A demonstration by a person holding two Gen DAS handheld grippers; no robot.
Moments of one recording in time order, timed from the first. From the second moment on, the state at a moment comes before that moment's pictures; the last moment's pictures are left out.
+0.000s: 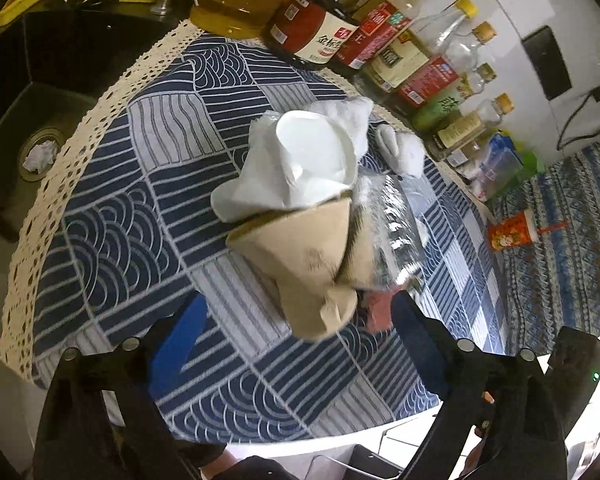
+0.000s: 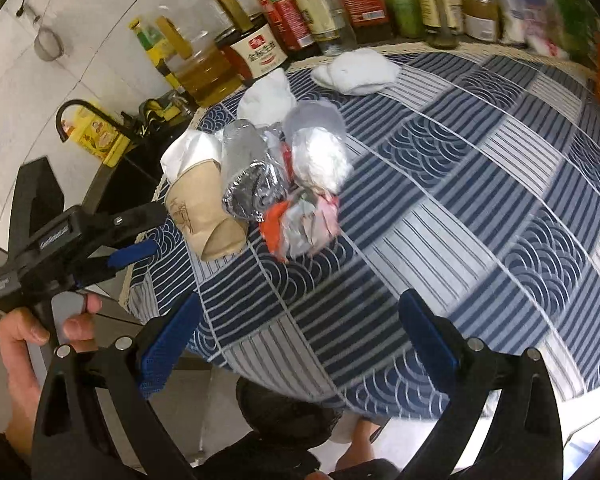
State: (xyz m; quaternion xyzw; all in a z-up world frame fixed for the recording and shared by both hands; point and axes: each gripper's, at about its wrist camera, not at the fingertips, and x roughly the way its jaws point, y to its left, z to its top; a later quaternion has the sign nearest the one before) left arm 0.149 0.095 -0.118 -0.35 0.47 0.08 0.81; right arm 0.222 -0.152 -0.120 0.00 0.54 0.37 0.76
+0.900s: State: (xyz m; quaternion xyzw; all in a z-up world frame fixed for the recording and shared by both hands) left arm 0.178 0.089 -0.141 -0.34 0.50 0.05 0.79; right arm 0.256 -0.103 -0.156 -0.04 0.55 0.38 0.74
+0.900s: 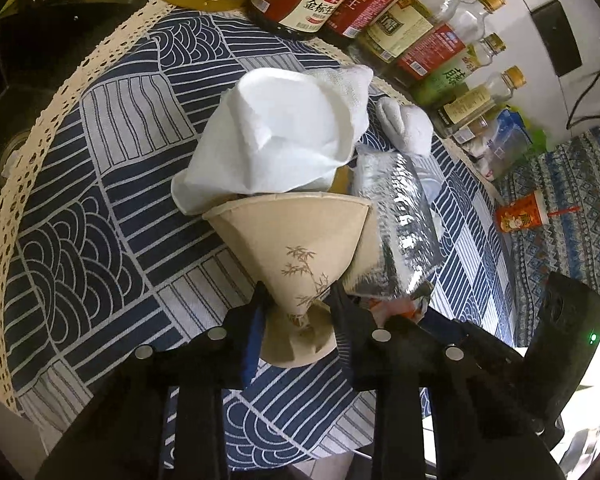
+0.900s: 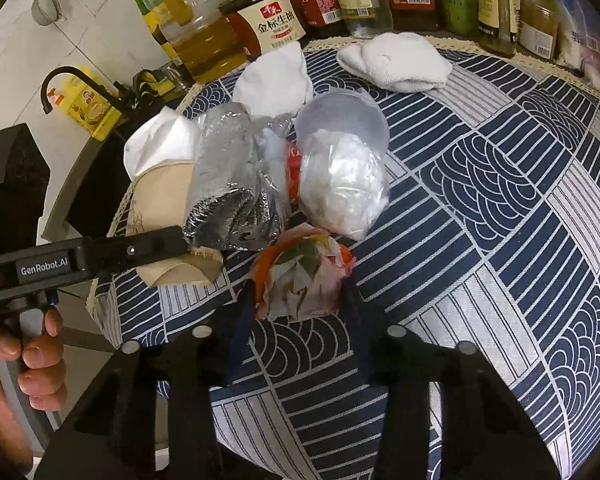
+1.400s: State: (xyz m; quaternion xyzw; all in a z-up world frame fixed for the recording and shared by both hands) left arm 0.140 0.080 -0.120 -0.31 0.49 0.06 0.82; right arm 0.223 -0.119 -0.138 -0.04 0.52 0.40 0.75
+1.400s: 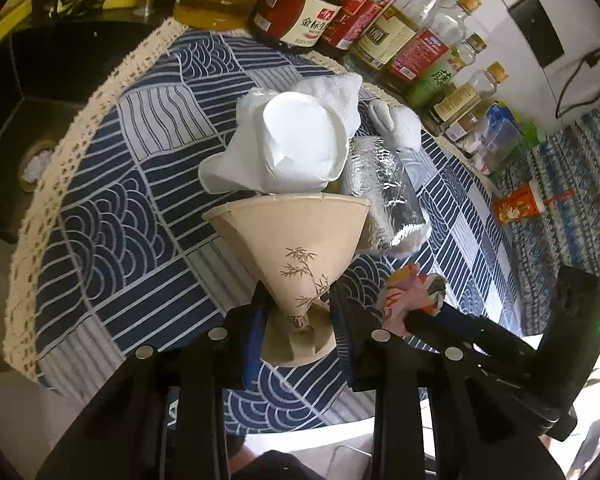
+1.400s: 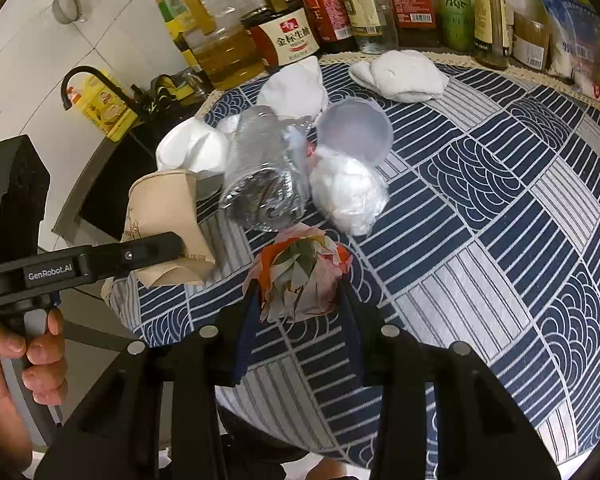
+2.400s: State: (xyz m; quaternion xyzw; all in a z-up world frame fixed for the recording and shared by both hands) left arm 0.002 0.055 -0.117 -0.30 0.49 0.07 0.82; right arm 0.104 -0.135 -0.125 -0.07 0.51 0.47 0.72
